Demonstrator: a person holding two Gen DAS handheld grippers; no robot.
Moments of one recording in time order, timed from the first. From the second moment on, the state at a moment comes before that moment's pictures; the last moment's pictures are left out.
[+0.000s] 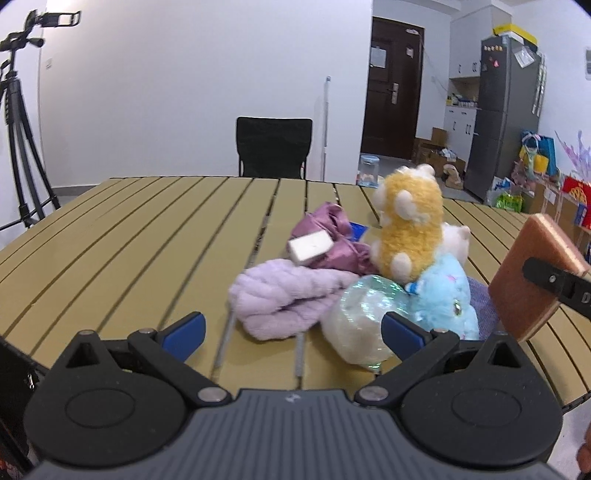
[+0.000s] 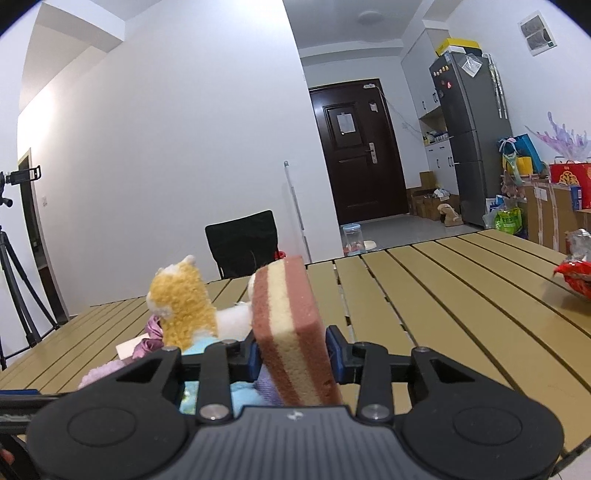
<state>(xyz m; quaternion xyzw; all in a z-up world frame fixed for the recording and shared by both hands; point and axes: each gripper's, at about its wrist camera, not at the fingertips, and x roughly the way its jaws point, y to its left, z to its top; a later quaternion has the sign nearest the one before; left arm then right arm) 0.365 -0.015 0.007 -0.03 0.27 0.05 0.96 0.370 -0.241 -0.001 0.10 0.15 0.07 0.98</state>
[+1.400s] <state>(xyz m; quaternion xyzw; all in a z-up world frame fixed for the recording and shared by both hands) 0.349 -0.053 -0.004 0.04 0.21 0.01 0.98 0.341 -0.265 0.000 0.11 0.15 0.08 0.98</state>
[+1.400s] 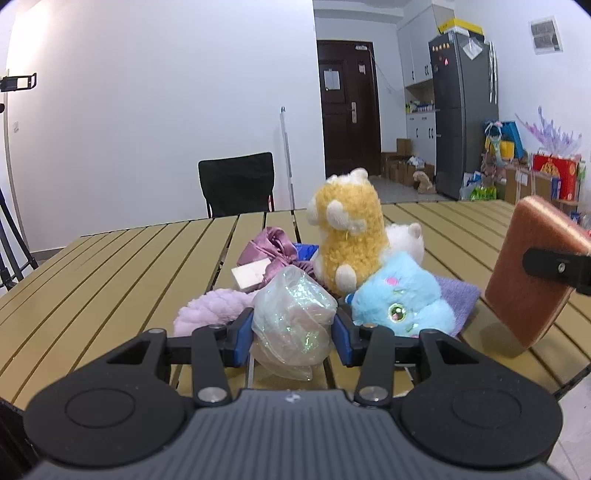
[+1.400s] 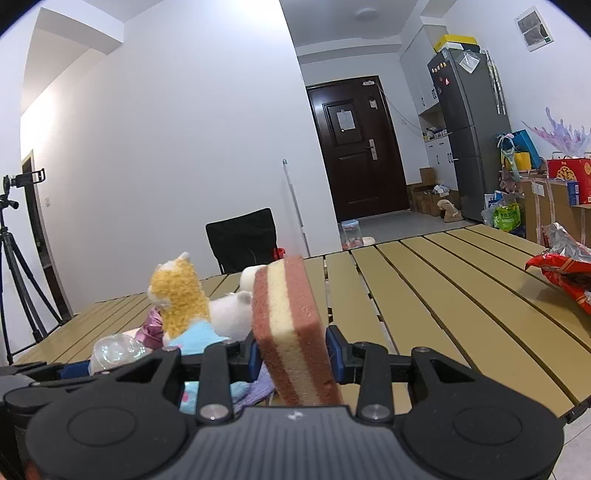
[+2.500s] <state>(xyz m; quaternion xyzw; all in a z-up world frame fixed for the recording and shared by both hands) 0.192 -0.020 0.014 -0.01 0.18 0.02 0.98 0.204 -0.227 -0.006 0.08 0.18 0.13 0.97</state>
